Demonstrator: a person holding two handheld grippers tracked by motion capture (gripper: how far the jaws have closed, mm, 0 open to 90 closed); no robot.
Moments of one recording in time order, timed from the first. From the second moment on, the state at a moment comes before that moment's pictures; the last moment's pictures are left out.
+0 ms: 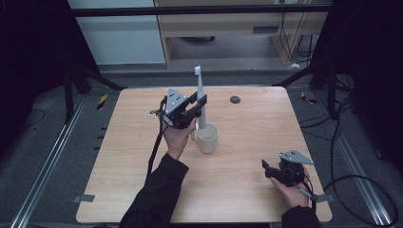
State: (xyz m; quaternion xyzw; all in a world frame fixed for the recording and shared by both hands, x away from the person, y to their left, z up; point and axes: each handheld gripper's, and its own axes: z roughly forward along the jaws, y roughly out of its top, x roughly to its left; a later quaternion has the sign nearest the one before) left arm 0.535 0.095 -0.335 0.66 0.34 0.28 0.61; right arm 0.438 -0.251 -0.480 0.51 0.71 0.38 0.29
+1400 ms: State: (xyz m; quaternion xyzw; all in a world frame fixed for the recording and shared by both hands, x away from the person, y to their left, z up) left arm 0.540 0.086 -0.397 0.69 0.34 0.26 0.58; right arm 0.439 -0.249 -0.482 0.50 0.72 0.38 0.29
